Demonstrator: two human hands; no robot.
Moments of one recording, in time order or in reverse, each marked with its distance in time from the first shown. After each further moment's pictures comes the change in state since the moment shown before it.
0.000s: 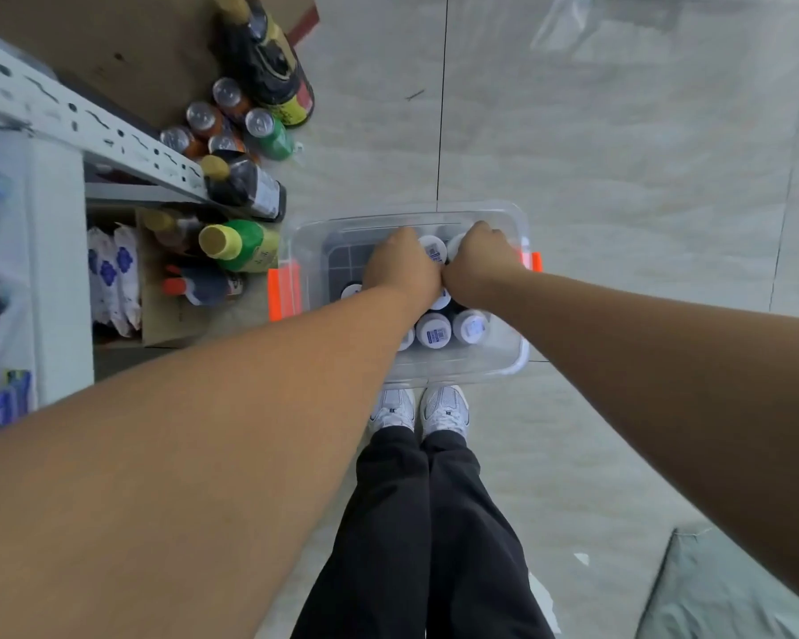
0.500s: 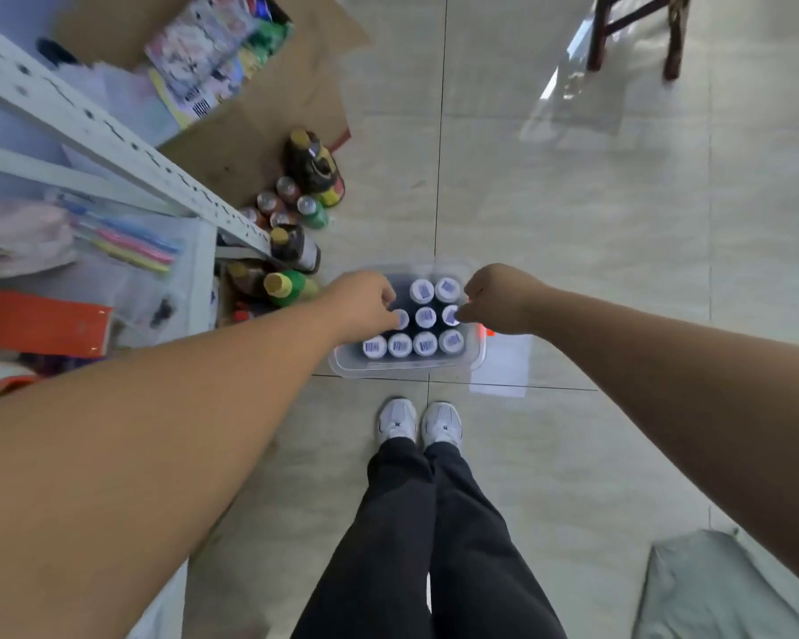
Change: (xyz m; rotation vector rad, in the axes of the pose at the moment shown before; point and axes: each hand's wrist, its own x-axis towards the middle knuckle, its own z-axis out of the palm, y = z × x) left_hand -0.157 0.021 -0.147 0.395 -0.174 0.281; right_hand -0.169 0.007 -0.127 -0.165 -0.110 -0.250
